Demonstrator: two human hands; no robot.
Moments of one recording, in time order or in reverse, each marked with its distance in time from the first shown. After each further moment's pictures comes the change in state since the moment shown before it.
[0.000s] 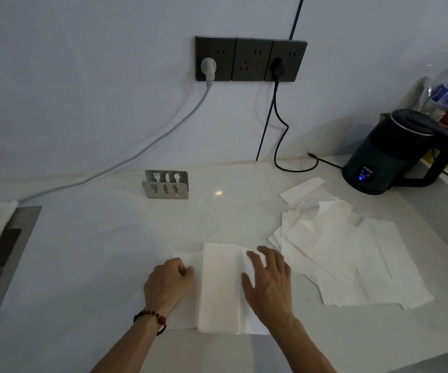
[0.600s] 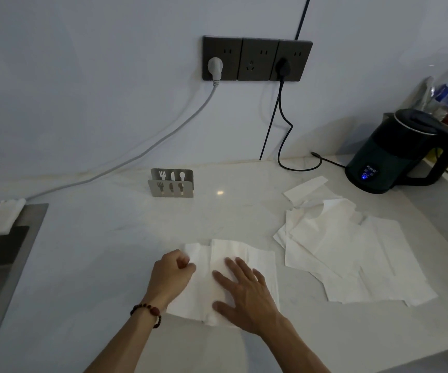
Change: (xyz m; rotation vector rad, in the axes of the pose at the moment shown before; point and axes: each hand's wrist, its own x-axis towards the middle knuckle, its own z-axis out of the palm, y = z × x) left_hand 0.004 -0.007 -0.019 -0.278 -0.102 0.025; right_hand -0.012 -0.027 0.019 -0.031 -0.500 -0.261
